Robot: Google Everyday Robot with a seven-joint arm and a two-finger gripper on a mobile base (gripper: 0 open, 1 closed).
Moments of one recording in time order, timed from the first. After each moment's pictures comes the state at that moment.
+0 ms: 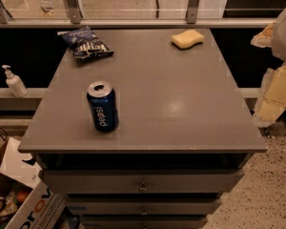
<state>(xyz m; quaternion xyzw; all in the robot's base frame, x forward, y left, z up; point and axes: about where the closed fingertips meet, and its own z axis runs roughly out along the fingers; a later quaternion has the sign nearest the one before) 0.438 -0.217 0.976 -0.60 0.78 -0.03 0.16</state>
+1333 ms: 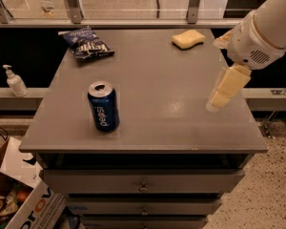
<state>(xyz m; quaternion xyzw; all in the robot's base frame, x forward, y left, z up) 0.515 -0.170 0.932 -0.61 0.75 0.02 0.25</state>
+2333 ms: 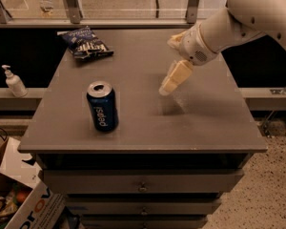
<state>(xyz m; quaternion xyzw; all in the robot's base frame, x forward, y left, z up) 0.623 -0.077 0.880 -0.61 0.70 0.14 0.34</state>
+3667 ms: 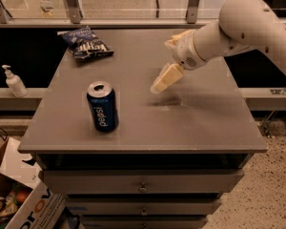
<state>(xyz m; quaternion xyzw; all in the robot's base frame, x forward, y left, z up) 0.654 -0.063 0.860 -0.58 0.70 0.15 0.39</state>
